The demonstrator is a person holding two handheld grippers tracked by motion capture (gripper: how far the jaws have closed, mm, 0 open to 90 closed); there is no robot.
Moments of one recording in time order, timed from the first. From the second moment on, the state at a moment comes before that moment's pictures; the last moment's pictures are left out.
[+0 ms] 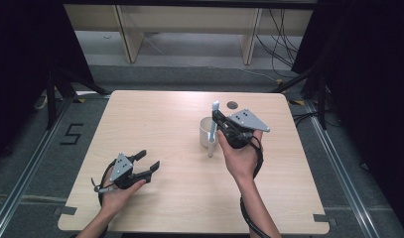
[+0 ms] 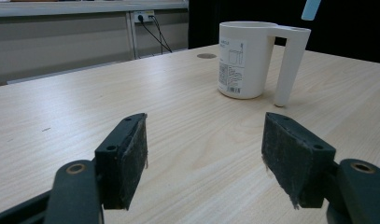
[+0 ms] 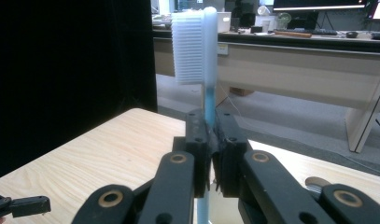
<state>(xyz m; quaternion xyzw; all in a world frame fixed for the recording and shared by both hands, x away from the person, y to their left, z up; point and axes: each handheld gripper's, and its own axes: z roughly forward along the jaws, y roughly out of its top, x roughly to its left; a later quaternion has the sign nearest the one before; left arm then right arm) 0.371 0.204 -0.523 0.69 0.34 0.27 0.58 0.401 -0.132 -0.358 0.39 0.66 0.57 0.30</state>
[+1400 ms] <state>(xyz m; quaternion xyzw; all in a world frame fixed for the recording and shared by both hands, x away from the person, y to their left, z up) 0.371 0.205 -0.523 0.69 0.34 0.27 0.58 0.413 -0.134 -0.368 0.40 0.67 0.55 0.30</state>
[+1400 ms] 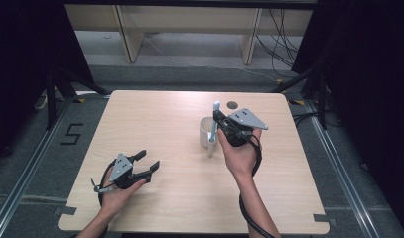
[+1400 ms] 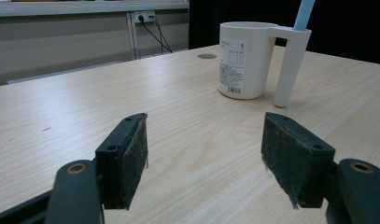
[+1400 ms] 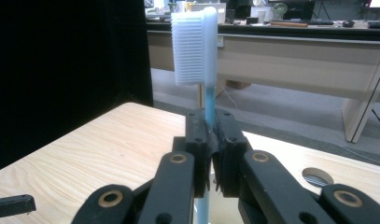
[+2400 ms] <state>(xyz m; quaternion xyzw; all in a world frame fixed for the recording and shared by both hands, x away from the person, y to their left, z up) 0.371 0.205 -0.523 0.69 0.34 0.27 0.58 0.418 -0.128 -0.401 0.41 0.67 0.54 0.28</state>
